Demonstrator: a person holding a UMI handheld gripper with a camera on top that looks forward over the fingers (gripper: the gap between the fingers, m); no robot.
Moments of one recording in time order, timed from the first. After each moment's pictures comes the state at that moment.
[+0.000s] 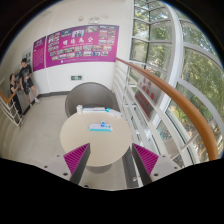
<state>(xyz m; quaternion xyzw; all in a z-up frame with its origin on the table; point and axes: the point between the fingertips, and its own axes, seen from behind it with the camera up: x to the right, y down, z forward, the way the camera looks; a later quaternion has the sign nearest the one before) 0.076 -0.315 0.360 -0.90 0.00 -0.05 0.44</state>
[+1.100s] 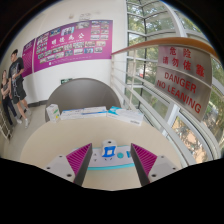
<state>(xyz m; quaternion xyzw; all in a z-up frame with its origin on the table) 0.059 0.075 0.043 -0.87 0.04 -0.04 0.48</state>
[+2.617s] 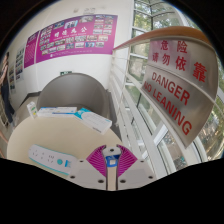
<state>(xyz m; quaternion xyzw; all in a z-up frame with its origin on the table) 0.243 0.130 0.023 -0.89 -0.01 -0.06 0.46</state>
